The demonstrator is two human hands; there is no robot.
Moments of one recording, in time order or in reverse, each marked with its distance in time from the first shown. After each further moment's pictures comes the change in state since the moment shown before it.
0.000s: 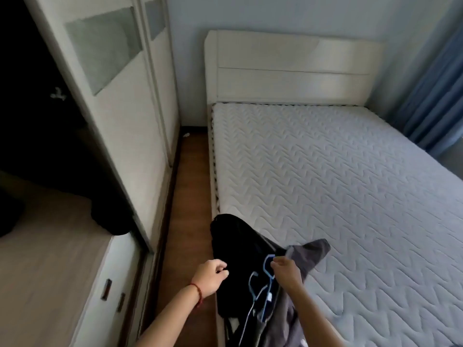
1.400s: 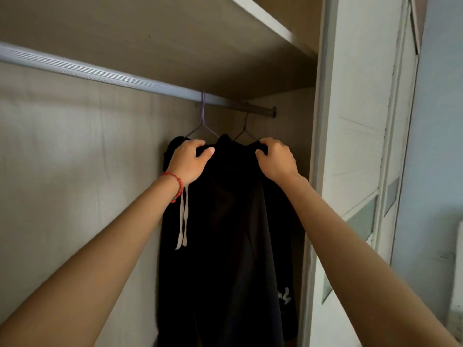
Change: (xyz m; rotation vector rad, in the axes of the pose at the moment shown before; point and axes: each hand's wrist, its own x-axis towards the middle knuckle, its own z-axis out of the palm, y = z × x) left_hand -0.138 0.072 -0.703 0.238 1.627 0.089; right_hand -0.127 -0.820 0.108 0.096 -0.024 -1.701
